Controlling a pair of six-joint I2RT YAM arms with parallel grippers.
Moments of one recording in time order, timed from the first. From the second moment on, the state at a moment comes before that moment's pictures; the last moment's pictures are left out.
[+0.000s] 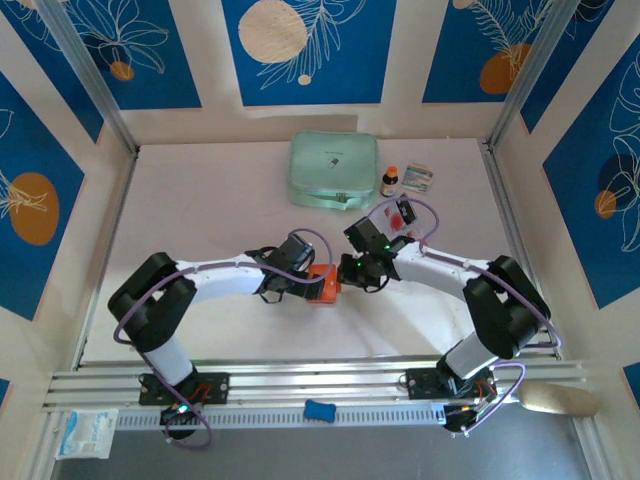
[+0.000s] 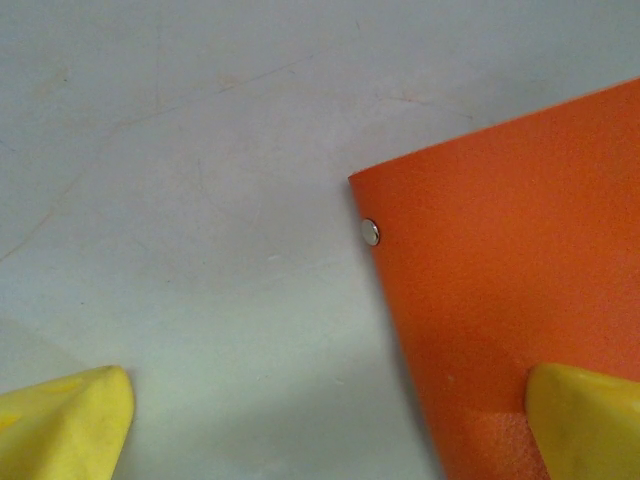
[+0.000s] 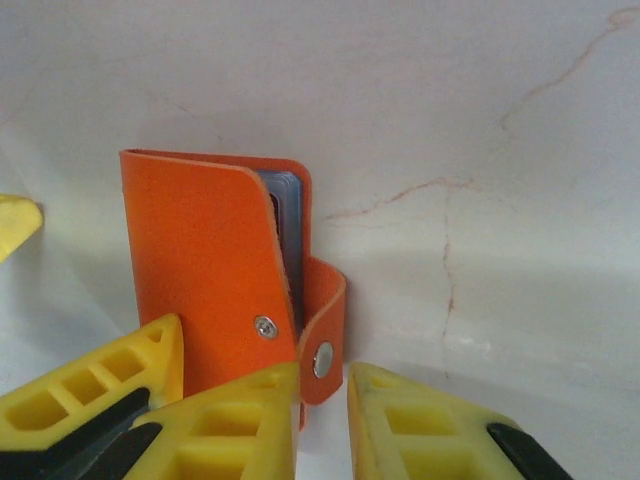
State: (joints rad) left arm -0.82 1.68 0.90 -0.33 -0.09 -0.45; right arm 0.66 1.55 0.87 -0.47 -0.17 0.76
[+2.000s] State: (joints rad) left arm -0.82 1.68 0.89 -0.31 -0.09 -0.45; right arm 0.67 1.64 0.83 -0.25 -0.31 0.84
